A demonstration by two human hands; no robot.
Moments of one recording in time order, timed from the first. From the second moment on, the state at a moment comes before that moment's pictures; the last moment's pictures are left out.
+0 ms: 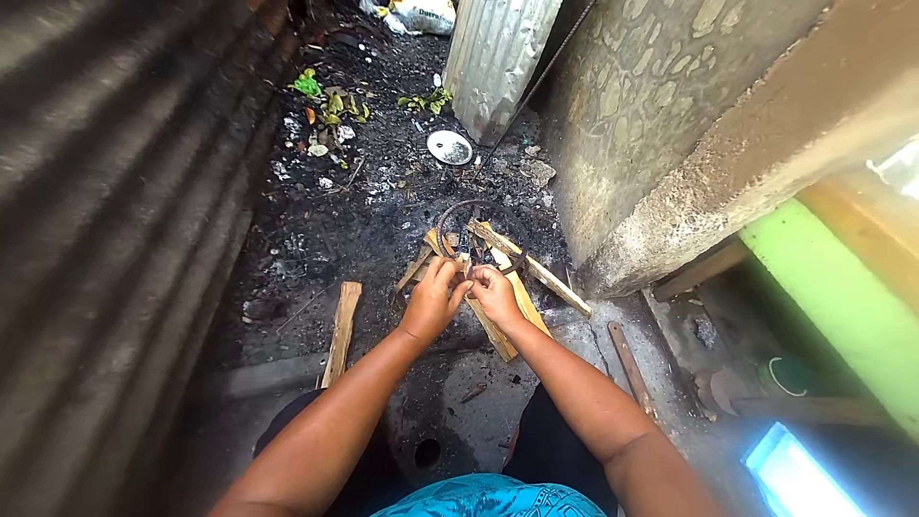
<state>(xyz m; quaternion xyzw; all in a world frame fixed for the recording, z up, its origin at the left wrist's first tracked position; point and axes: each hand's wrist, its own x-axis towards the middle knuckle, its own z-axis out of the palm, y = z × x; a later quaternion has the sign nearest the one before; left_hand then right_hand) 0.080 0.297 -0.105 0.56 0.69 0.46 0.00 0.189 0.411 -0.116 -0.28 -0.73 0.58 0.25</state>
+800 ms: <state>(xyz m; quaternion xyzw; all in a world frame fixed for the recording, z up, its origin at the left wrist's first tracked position) 0.065 0.300 -0.100 0.17 0.53 0.68 0.47 0.217 0.437 -0.080 -0.23 -0.59 0.74 0.24</state>
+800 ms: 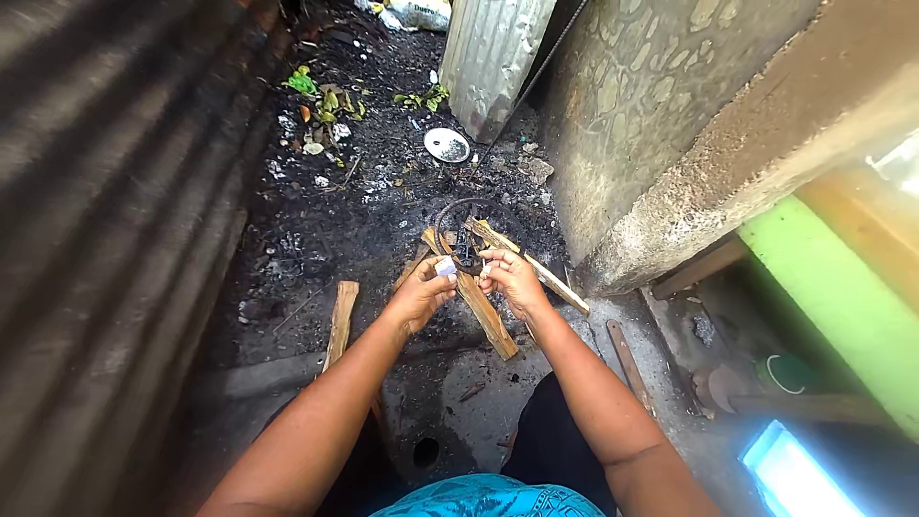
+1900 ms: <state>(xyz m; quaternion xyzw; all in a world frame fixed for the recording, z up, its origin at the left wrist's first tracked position) 0.074 0.296 -0.115 0.30 0.55 0.62 0.48 0.224 0.447 -0.071 -0.26 -0.75 0.52 0.32</state>
